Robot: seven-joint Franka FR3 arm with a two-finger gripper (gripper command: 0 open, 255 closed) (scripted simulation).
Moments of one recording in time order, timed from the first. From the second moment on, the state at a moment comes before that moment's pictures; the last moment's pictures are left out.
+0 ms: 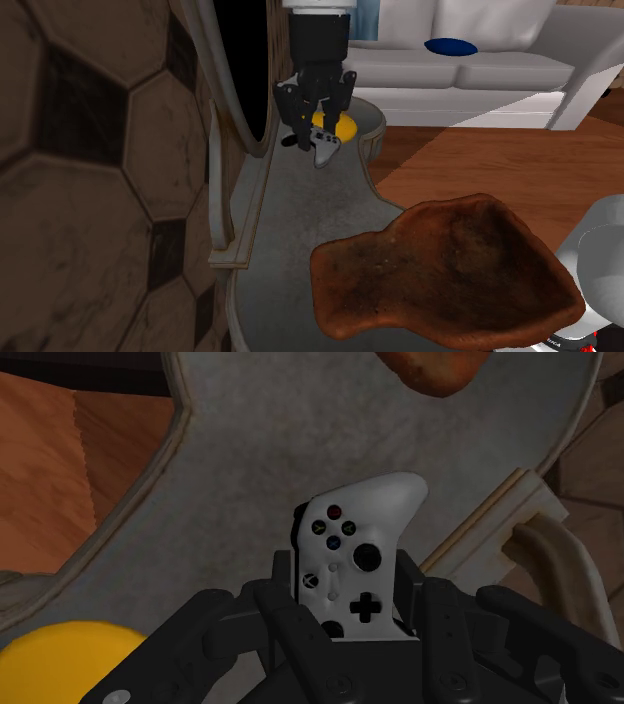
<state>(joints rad) 0.12 -0.15 0.43 -1.74 0.14 1.55 0.48</state>
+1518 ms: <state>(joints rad) 0.15 -0.35 0.43 -1.69 0.23 1.33 0.55</state>
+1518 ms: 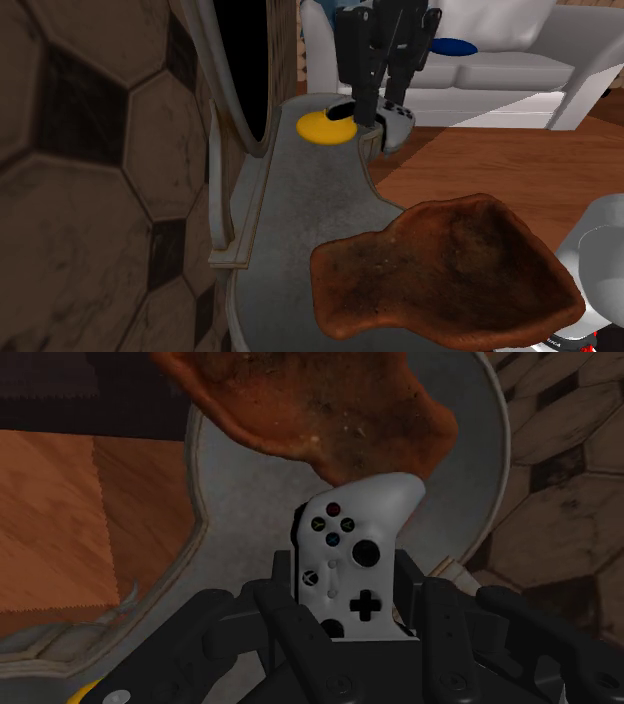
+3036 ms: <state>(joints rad) 0.24 -0.71 0.45 -2.12 0.37 1.43 0.58</state>
